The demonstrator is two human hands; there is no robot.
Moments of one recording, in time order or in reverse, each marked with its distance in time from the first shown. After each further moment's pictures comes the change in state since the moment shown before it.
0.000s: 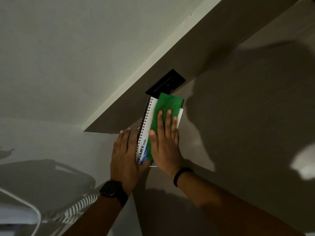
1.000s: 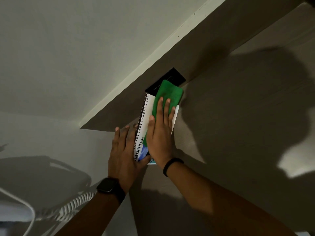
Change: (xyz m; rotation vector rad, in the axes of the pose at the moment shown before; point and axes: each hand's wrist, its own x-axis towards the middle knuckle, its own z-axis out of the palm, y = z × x) left_hand 0.004 -0.005 0.007 -0.027 0.023 -0.005; right_hand 0.028 -0.029 0.001 0.193 0.151 0.030
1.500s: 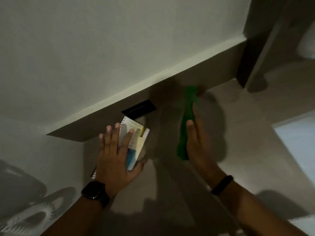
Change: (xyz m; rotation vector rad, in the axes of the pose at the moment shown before) left_hand 0.018 0.079 -0.021 -0.087 0.265 0.225; right_hand 0.020 -0.055 -0.237 0.033 0.015 0.083
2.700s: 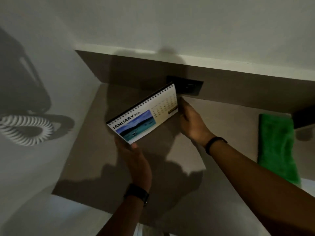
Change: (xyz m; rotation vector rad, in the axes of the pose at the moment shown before) left_hand -0.060 0.100 0.101 -1.223 0.892 -1.221; right_hand 0.074 0.032 0.097 -0.694 -0.755 -0.204
